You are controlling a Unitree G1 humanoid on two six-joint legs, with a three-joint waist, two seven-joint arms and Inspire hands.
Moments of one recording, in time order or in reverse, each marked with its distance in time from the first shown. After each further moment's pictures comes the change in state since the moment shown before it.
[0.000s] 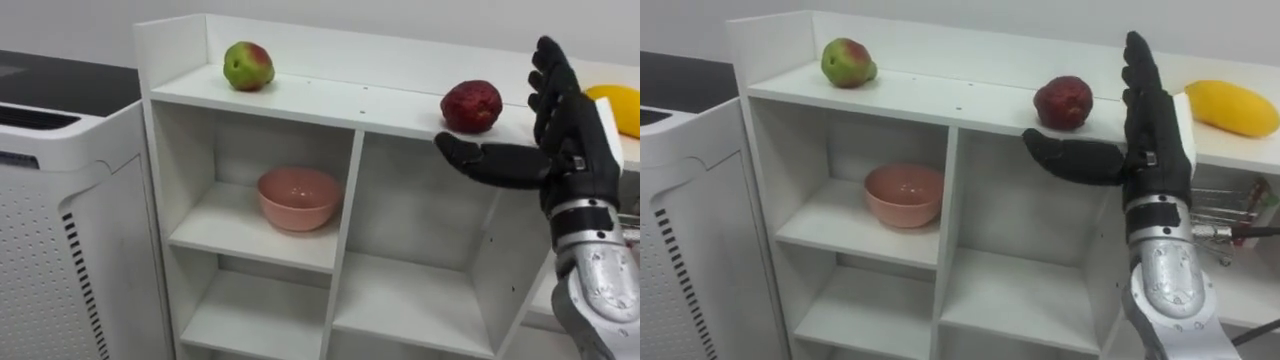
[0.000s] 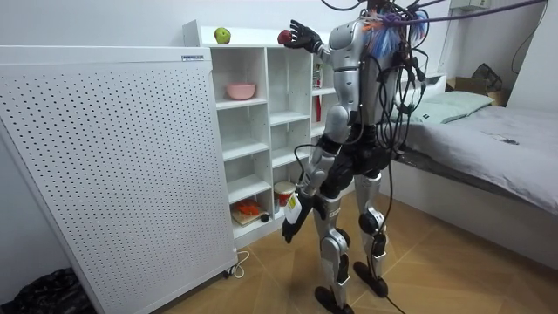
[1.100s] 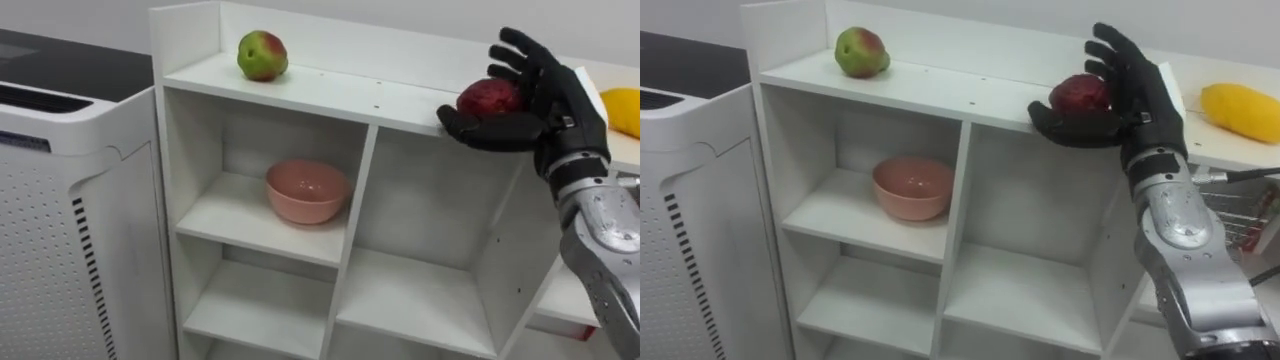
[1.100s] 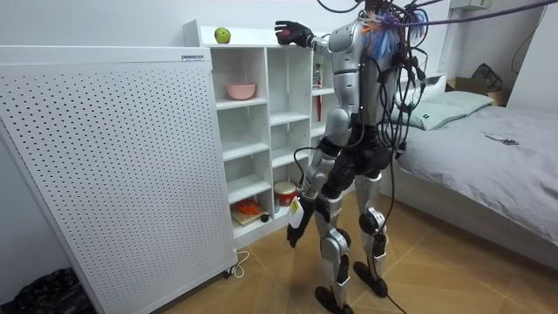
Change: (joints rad) left arm -0.004 0.034 -0.001 -0.016 0.027 0.022 -0.069; right arm -0.202 -0.100 0.049 0.225 0.107 0.022 0.111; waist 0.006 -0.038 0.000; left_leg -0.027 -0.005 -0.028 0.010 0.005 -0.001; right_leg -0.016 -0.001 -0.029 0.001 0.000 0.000
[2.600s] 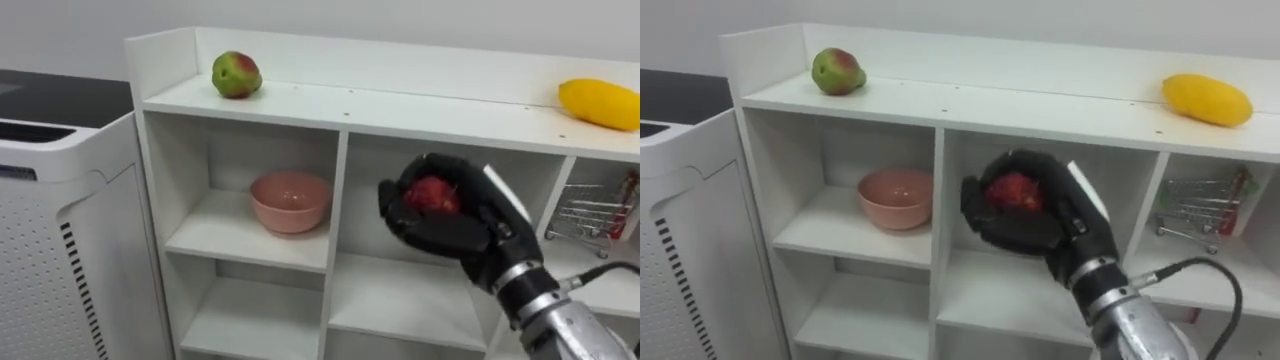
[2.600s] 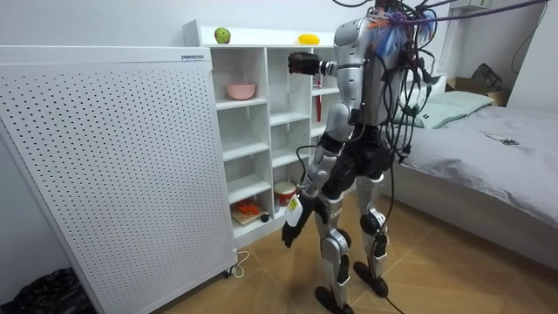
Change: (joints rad) left arm 0.005 -0.007 -0.084 0.058 -0.141 0.012 0.116; right arm 0.469 0.115 0.109 -0.394 0.210 0.055 0.269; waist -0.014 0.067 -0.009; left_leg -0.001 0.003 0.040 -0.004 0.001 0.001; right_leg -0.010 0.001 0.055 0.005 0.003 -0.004
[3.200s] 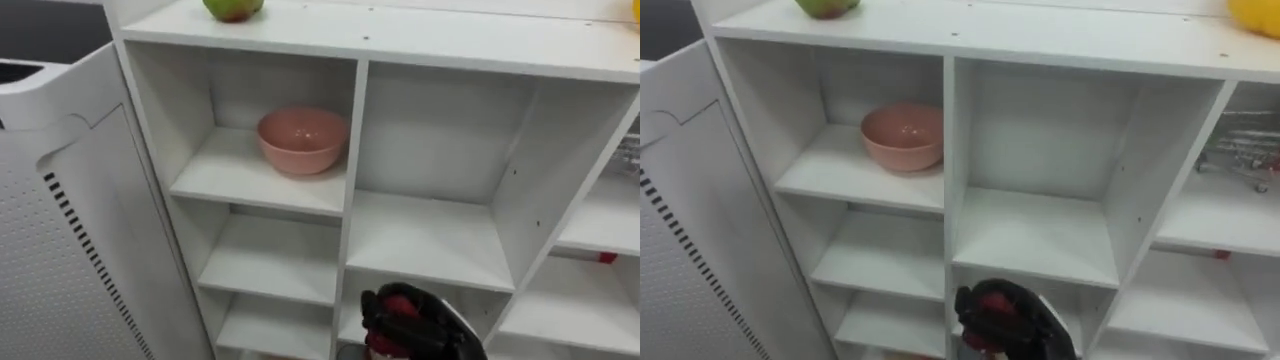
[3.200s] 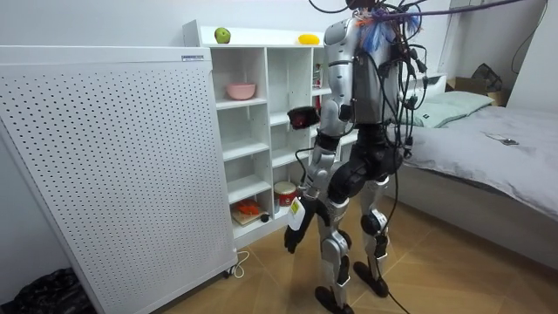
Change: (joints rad) left arm -0.143 -0.003 -0.143 0.078 -0.248 -0.025 0.086; right arm -0.054 0.129 0.035 0.623 0.283 0.000 -0.025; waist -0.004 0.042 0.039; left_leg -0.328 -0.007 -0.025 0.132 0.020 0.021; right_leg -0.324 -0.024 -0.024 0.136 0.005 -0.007
